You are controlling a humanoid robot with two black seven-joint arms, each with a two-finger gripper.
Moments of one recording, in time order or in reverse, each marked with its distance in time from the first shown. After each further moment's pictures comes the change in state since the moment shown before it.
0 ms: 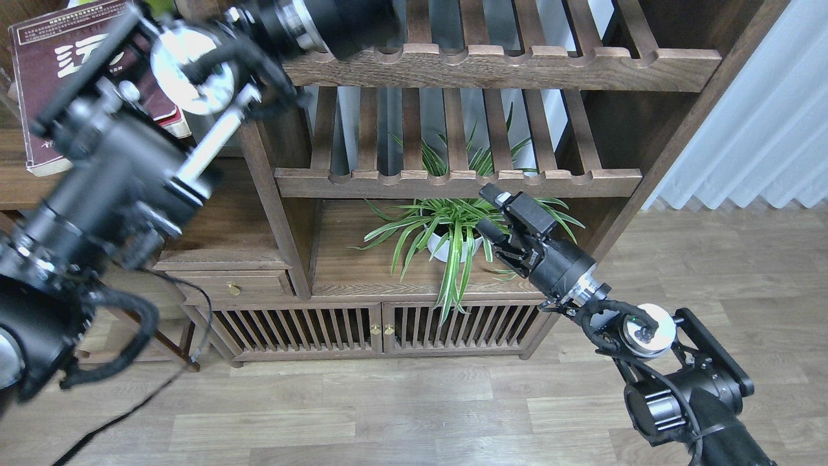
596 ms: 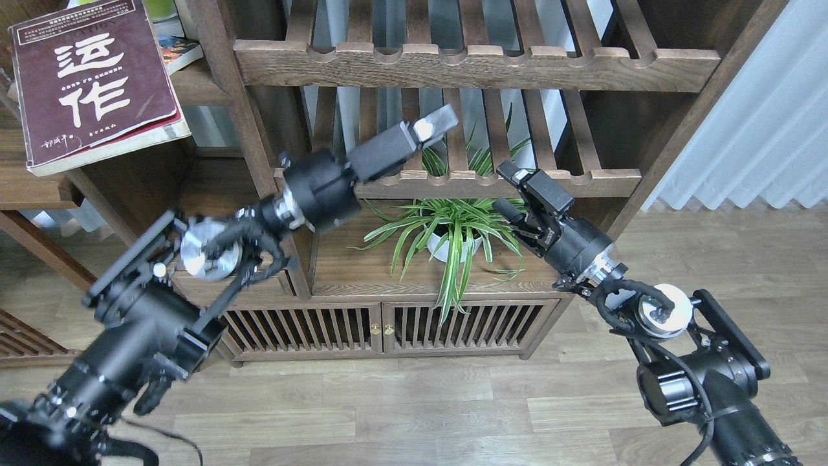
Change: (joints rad) left arm 0.469 -0.001 -0.039 -0.041 0.004 0.000 0.000; right arm 0.040 -0.024 0.004 -0.003 0.001 -0.051 0.000
